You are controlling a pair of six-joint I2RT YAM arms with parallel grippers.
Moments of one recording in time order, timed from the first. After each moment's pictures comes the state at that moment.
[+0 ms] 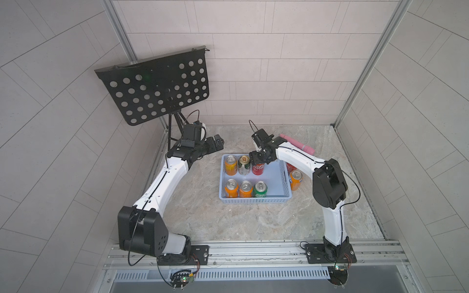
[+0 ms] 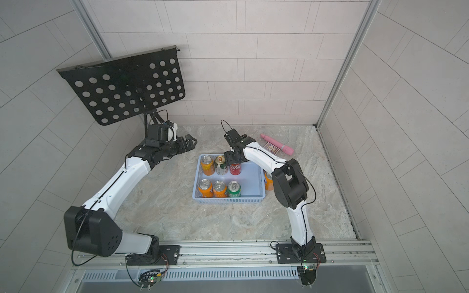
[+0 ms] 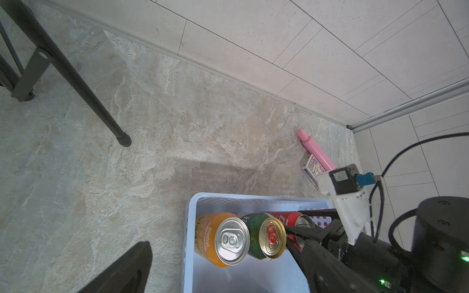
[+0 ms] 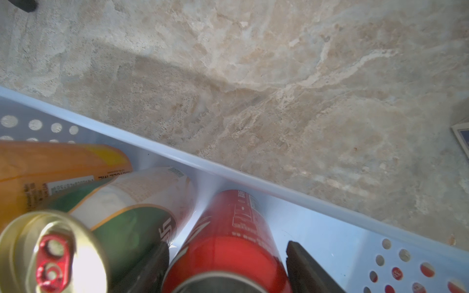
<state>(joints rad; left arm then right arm) -0.17 1.41 1.25 -0.50 0.23 -0.48 0.56 2.06 1.74 -0.79 0.04 0.32</state>
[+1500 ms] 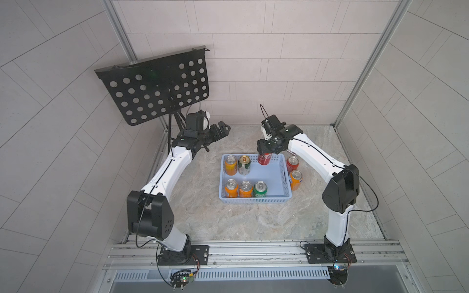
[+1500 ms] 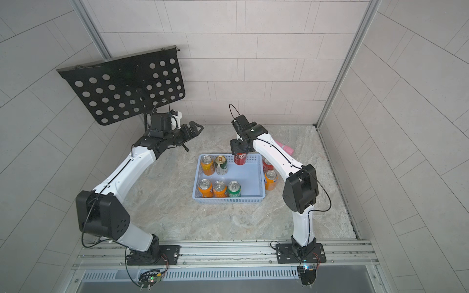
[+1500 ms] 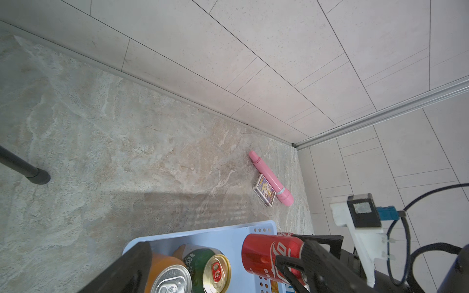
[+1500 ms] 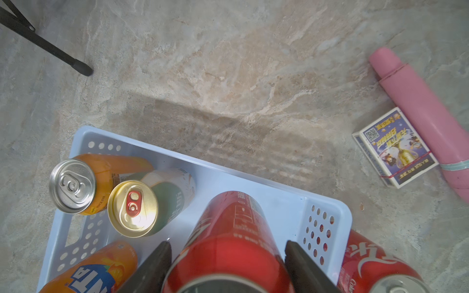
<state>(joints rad) -0.18 1.57 1.42 -0.37 0.39 -0.62 0.50 1.94 1.92 -1.00 0.04 0.32</state>
